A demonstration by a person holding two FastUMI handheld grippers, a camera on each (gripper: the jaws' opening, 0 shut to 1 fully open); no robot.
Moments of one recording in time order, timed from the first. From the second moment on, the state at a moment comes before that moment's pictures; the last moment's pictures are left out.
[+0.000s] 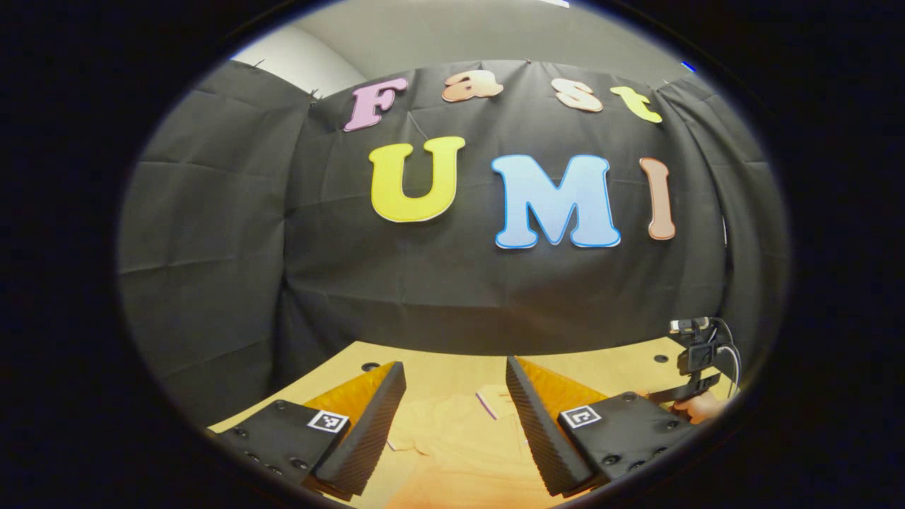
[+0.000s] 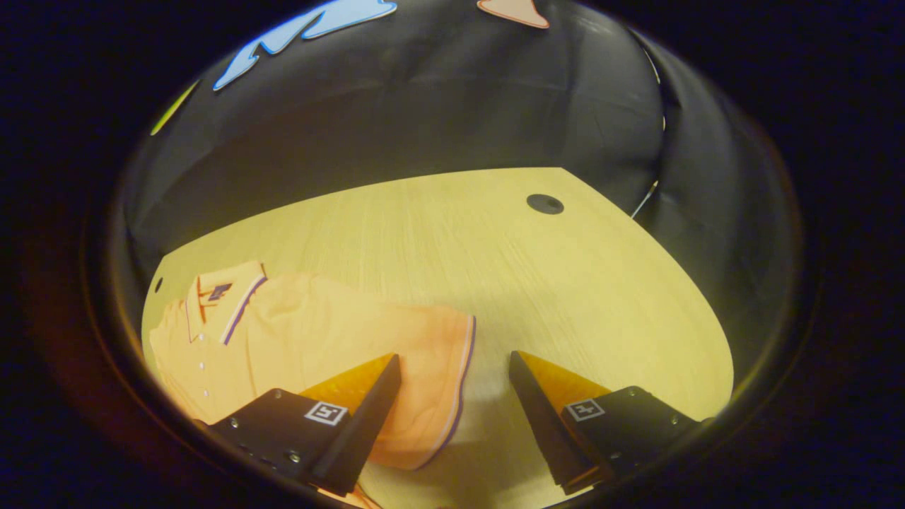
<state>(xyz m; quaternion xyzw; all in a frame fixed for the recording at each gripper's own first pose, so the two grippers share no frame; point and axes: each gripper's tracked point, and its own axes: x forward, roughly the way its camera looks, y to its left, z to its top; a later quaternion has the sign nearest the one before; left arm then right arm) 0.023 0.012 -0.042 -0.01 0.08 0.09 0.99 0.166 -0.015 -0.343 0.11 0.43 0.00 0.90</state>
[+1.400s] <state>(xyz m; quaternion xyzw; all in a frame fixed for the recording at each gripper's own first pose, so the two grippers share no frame) -0.036 0.055 -0.040 -0.03 0.07 0.14 0.99 0.178 0.045 -0.251 0.03 0.33 0.09 0.94</state>
